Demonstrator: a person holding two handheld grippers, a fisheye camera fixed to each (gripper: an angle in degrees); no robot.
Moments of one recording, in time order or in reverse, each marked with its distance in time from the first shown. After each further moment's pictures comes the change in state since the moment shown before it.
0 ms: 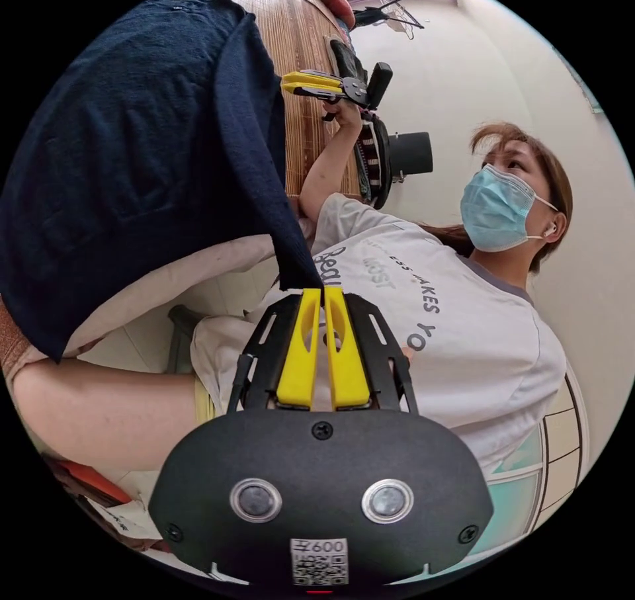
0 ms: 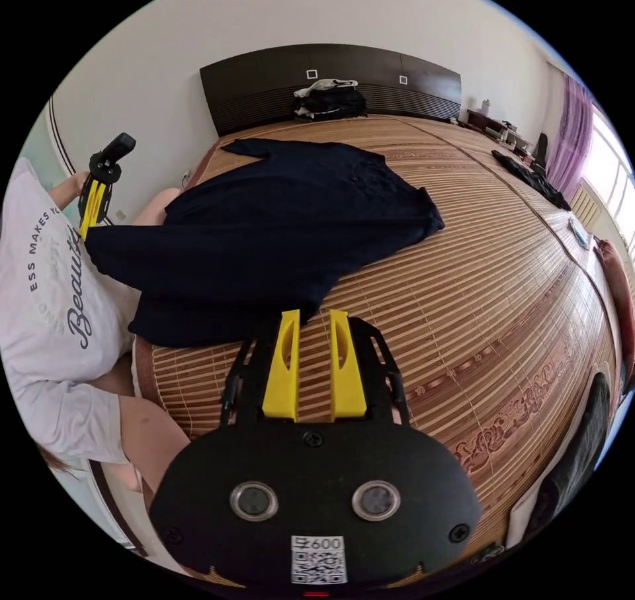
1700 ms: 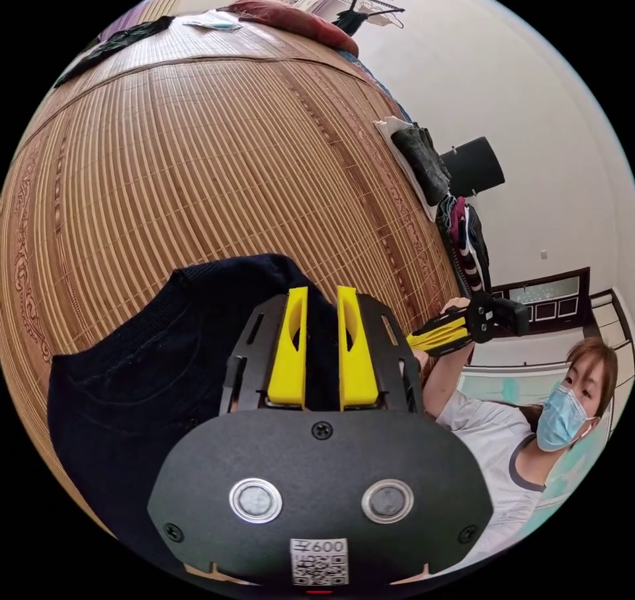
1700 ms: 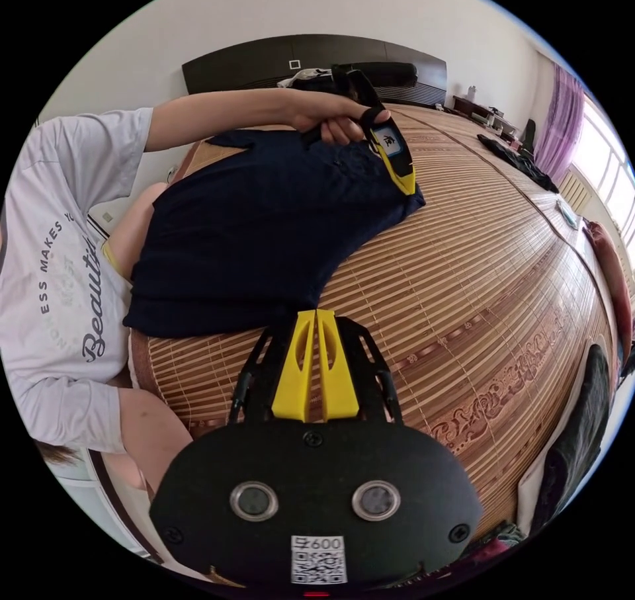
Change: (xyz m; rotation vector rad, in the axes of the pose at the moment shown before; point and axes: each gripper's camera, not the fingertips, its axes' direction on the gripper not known) left arm 0.076 -0.667 -0.194 0.036 -0.388 -0.062; right arm -0.017 0.024 -0.042 -0.203 0.467 -0.600
